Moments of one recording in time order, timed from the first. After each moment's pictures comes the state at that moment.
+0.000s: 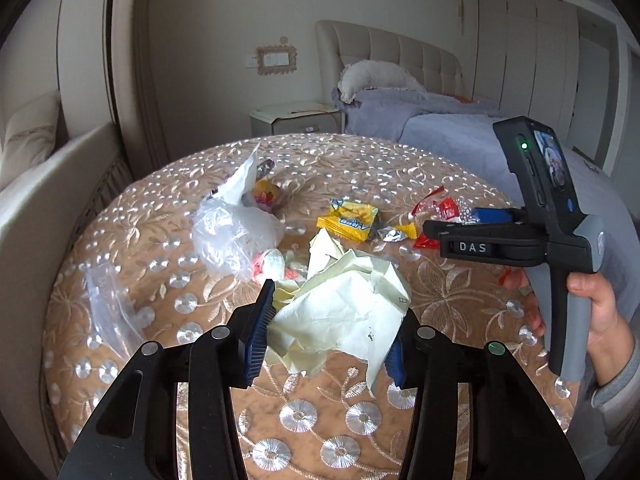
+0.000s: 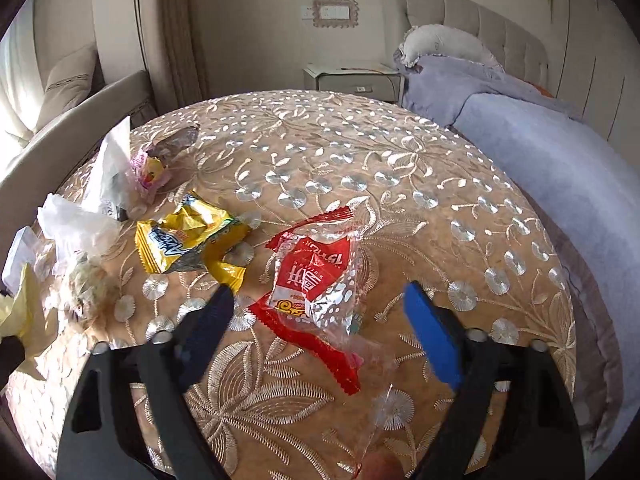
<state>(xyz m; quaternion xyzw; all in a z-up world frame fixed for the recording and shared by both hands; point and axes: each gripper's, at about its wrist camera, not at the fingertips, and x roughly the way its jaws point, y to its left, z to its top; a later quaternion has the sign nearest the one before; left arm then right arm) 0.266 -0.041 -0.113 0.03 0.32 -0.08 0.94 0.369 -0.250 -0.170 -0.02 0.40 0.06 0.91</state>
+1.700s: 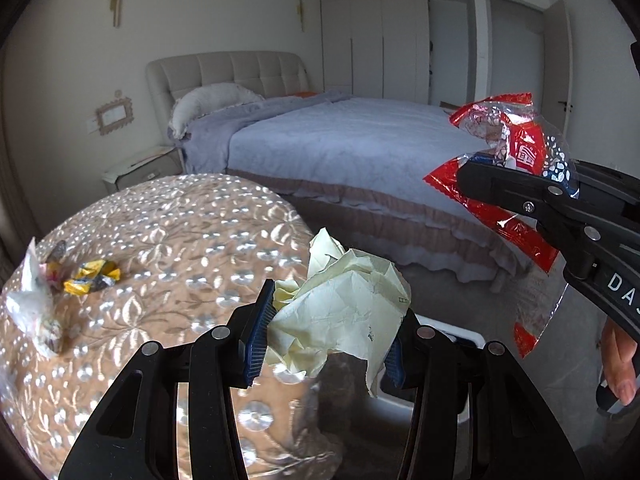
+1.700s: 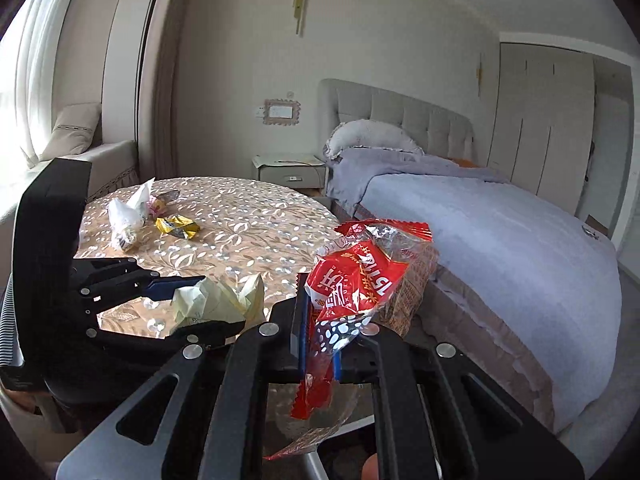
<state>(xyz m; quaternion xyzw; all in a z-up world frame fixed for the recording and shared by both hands) 0.156 -0.277 -0.113 0.13 0.28 -0.32 0.90 0.072 -0.388 -0.086 -0.04 0.22 -0.03 0.97</state>
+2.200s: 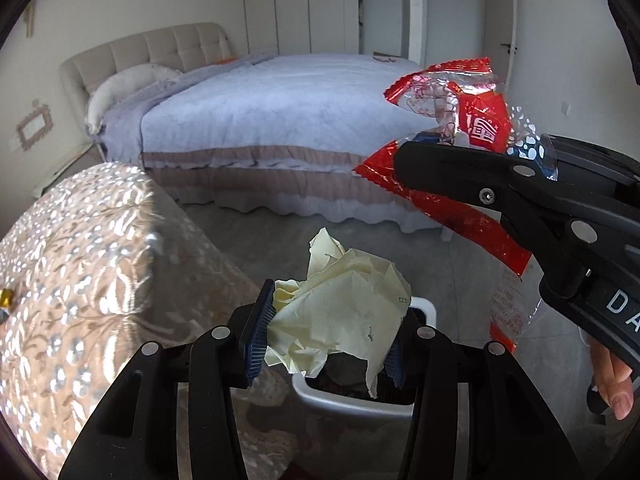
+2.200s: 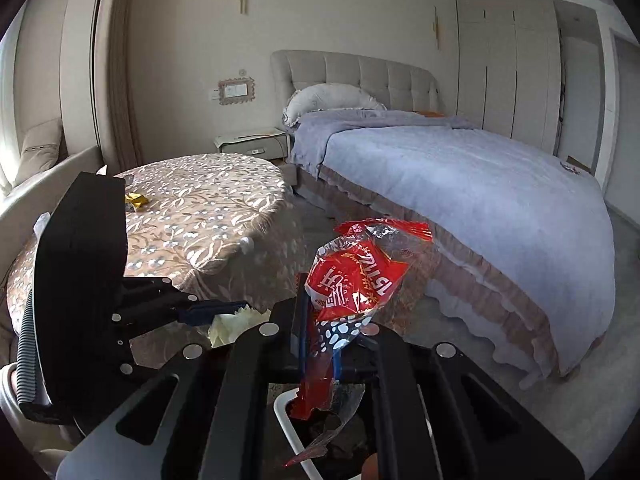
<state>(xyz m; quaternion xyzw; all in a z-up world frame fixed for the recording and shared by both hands) 0.140 -0.394 -0.178 0.20 0.32 -0.42 0.83 0.056 -0.465 -0.142 0.03 0.26 -0.07 0.96</state>
